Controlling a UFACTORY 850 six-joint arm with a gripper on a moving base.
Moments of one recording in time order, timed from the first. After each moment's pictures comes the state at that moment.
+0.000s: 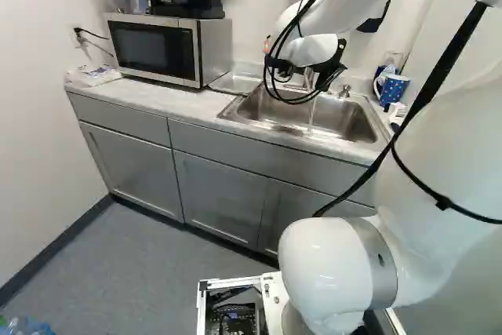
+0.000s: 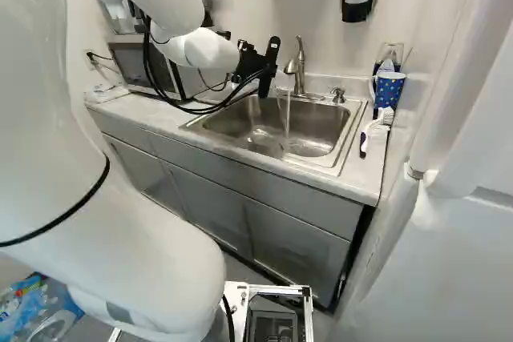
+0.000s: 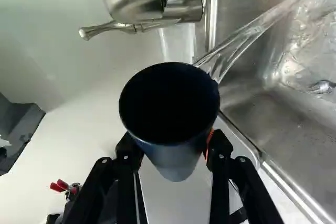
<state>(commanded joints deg) -4.3 5.9 -46.9 6.9 19.5 98.2</state>
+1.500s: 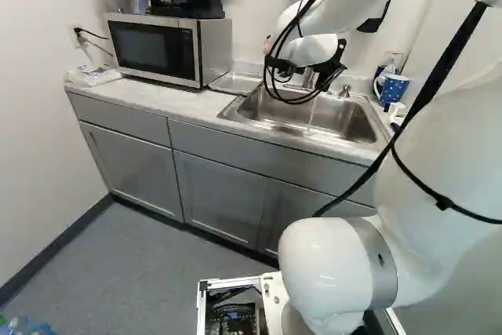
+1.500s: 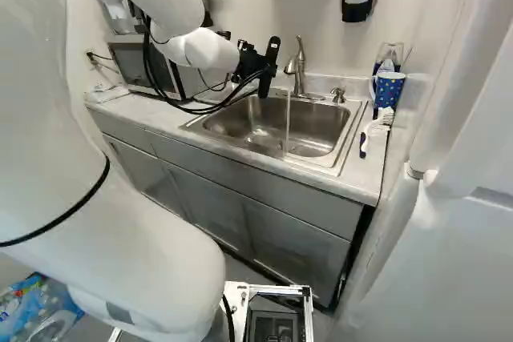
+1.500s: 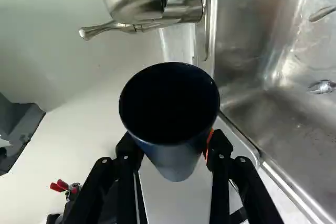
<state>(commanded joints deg) -4.3 5.9 -46.9 6.9 19.5 98.2</state>
